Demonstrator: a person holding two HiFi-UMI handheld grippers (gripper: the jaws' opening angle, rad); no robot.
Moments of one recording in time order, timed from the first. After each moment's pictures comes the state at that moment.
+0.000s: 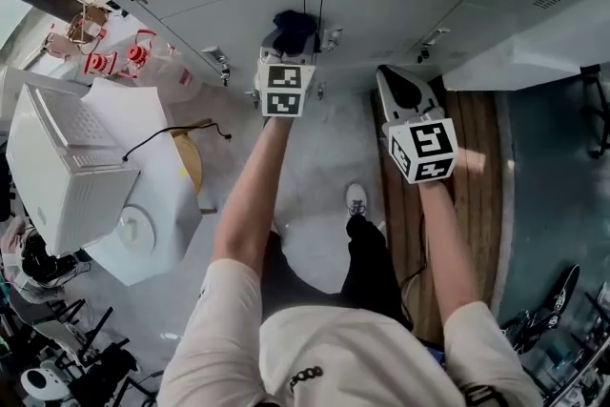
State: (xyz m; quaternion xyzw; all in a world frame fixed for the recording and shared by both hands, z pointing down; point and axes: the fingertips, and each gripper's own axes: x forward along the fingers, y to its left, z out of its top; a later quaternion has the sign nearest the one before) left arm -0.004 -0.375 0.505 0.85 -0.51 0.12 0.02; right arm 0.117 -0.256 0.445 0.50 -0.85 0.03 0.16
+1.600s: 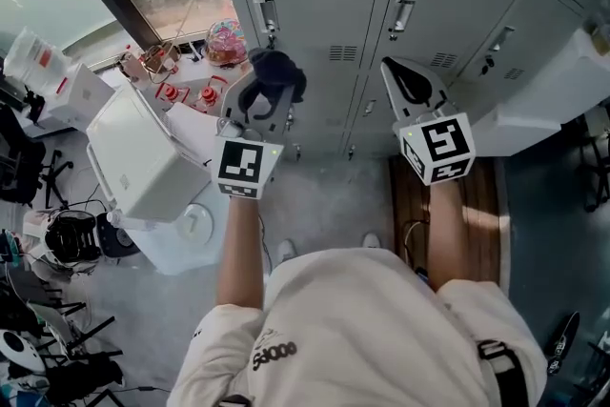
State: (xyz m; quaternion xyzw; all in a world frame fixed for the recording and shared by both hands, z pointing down) left arm -0.157 -0.167 0.120 0.84 -0.51 0.05 -0.18; right arm -0.008 -0.188 0.108 0.44 -0.88 -0.16 0.08
